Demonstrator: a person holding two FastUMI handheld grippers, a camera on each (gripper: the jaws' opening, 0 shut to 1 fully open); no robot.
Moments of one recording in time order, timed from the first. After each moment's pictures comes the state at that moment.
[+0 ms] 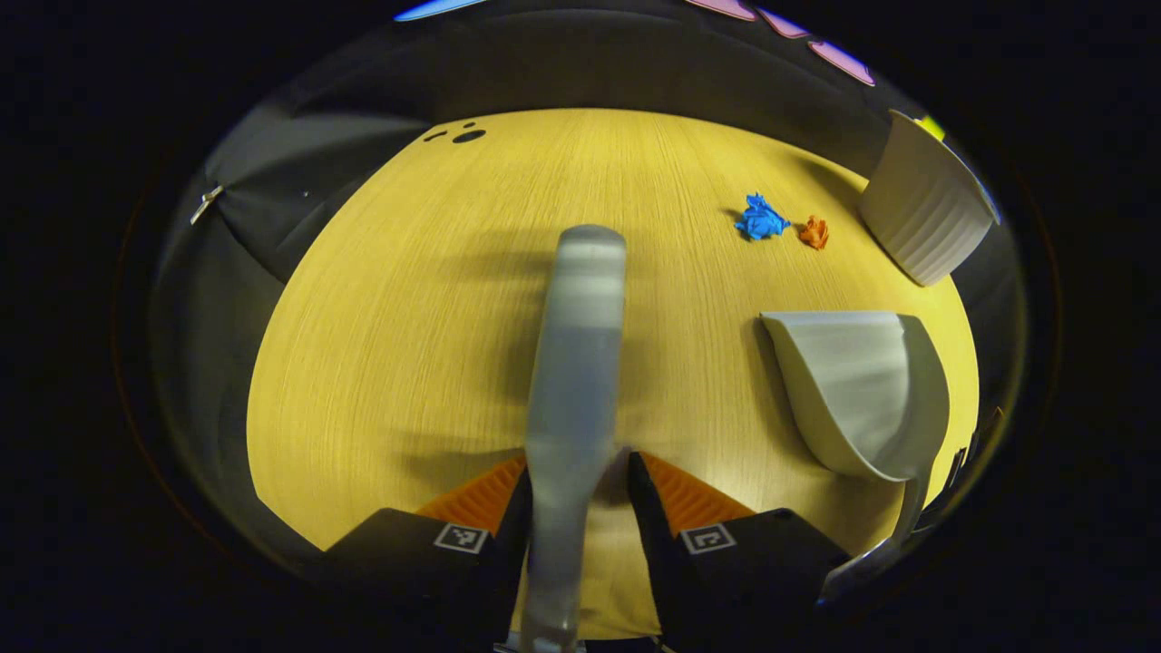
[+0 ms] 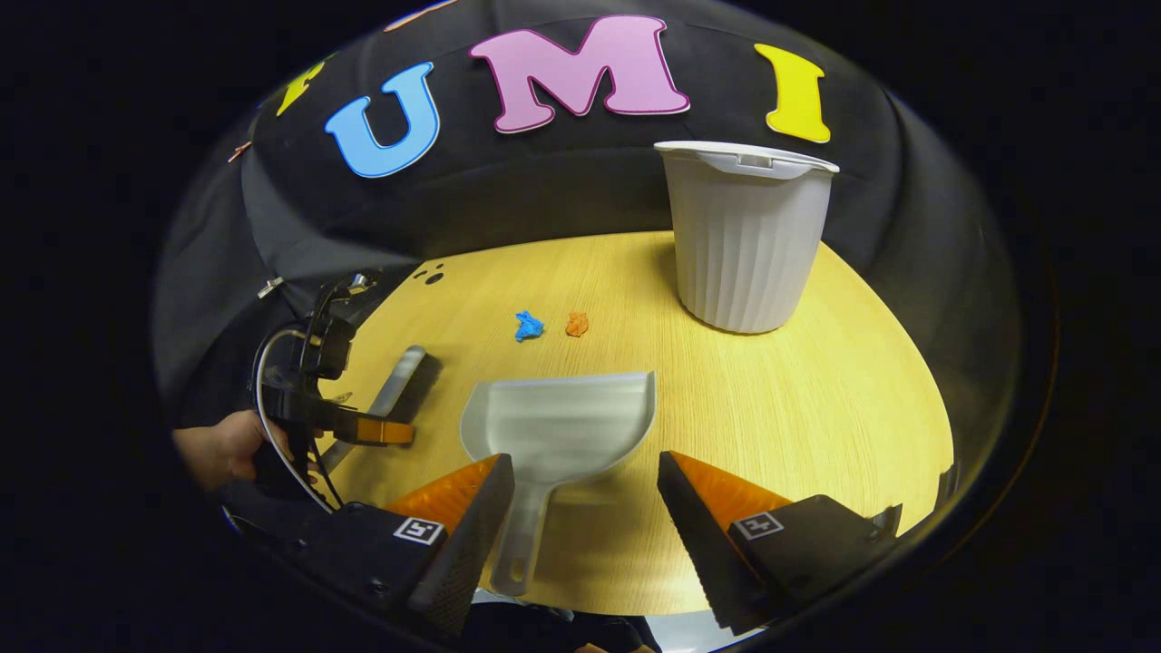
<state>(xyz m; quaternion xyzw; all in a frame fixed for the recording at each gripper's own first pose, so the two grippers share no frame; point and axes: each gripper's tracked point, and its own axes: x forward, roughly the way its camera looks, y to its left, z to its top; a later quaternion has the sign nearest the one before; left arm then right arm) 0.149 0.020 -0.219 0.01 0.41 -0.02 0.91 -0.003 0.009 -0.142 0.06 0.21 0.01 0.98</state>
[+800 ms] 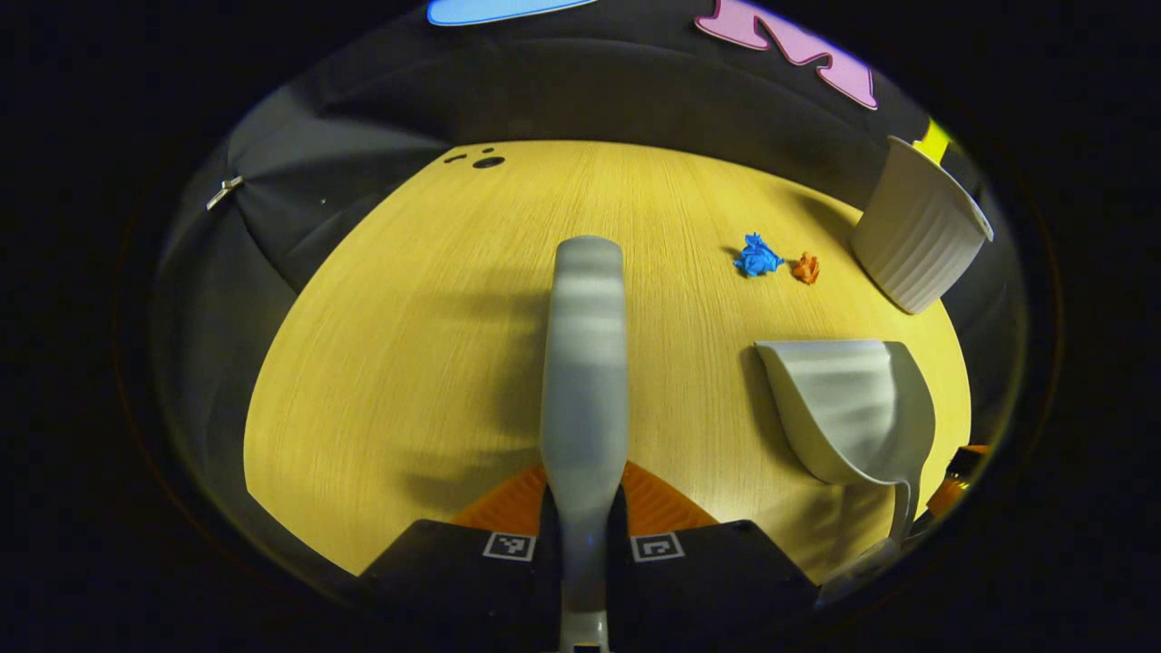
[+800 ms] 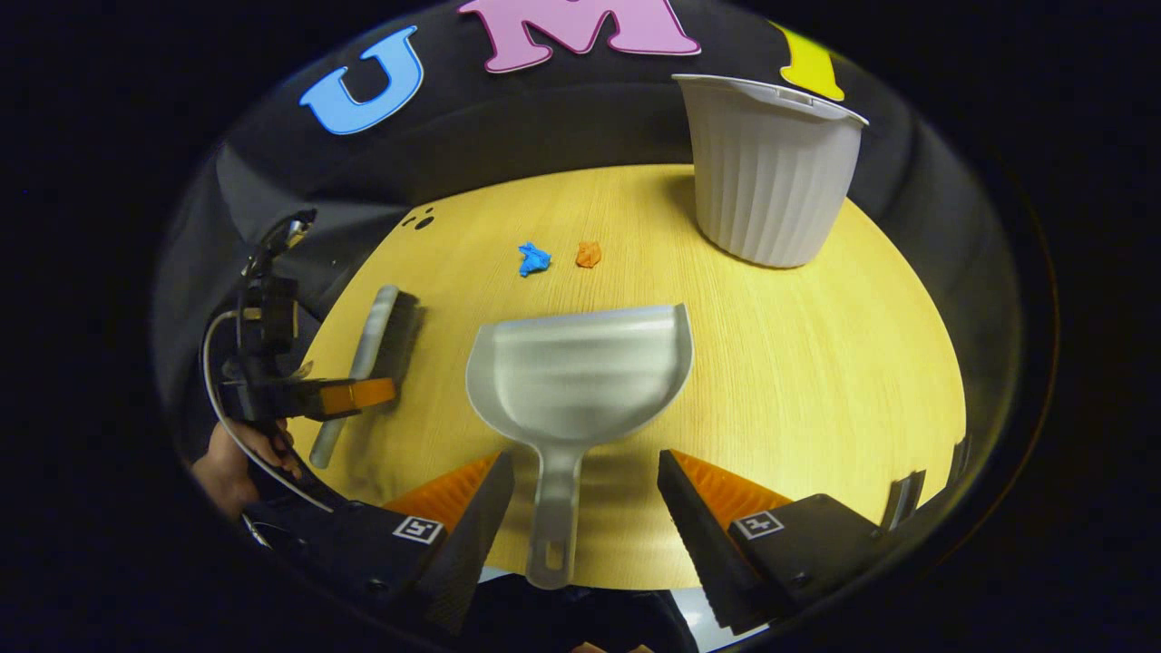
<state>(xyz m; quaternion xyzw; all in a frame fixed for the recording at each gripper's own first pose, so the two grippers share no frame) 0.142 0.025 -0.196 -0.02 0.34 -0.03 0.94 0.000 0.040 -0.189 0.08 0.32 0.00 0.94</state>
